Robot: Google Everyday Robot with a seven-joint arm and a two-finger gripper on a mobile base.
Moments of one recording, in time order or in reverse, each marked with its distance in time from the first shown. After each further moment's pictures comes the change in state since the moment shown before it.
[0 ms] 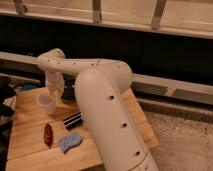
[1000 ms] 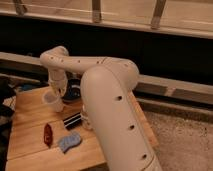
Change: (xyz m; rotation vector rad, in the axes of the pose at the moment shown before) arm 0.006 -0.009 -0.022 -0.009 -0.015 0.002
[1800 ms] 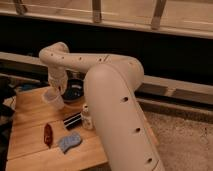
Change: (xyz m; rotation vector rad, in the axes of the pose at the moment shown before) arm 0.001 -0.004 -0.022 0.007 -0.028 -0.011
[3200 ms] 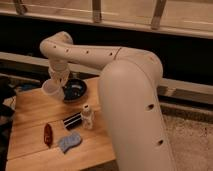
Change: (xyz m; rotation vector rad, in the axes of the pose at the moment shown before) arm -0.002 -0.006 -0.074 -0.011 -0.145 -0.021
